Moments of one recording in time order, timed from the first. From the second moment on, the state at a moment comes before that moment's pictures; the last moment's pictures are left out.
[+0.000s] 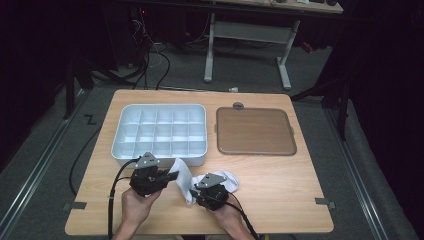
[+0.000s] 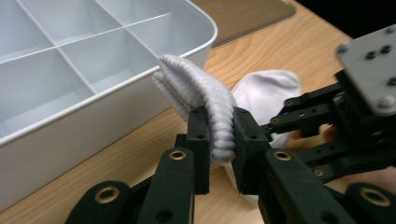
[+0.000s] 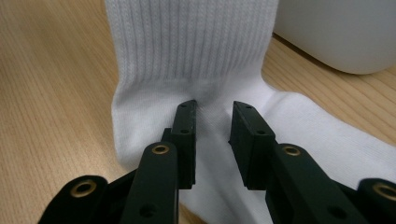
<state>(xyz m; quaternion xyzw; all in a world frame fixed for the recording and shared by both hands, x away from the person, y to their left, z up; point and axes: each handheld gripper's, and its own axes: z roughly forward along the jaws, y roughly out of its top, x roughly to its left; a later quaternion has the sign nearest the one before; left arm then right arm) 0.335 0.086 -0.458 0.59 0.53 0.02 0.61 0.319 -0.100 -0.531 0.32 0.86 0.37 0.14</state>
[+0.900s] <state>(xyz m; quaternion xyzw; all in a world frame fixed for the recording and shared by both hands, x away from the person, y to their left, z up) 0.339 0.064 -0.456 0.62 0.51 0.01 0.59 0.316 -0.107 -0.509 0.34 0.85 0.38 0.16</state>
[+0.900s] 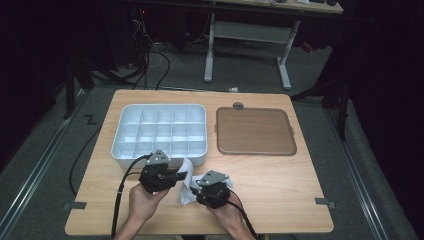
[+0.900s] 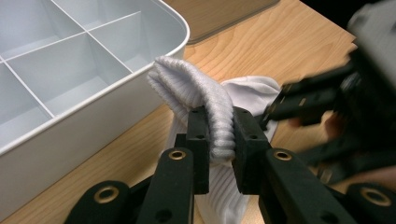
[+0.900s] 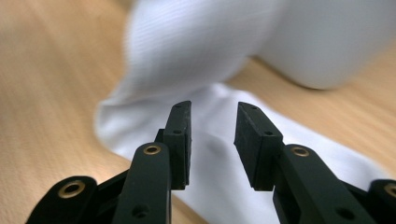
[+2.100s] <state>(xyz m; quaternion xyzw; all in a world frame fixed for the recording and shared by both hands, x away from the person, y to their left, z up) 0.337 0.053 -0.465 0.64 0.51 0.02 0.58 0.314 -0.192 -0.519 0.43 0.81 0.36 0.17</state>
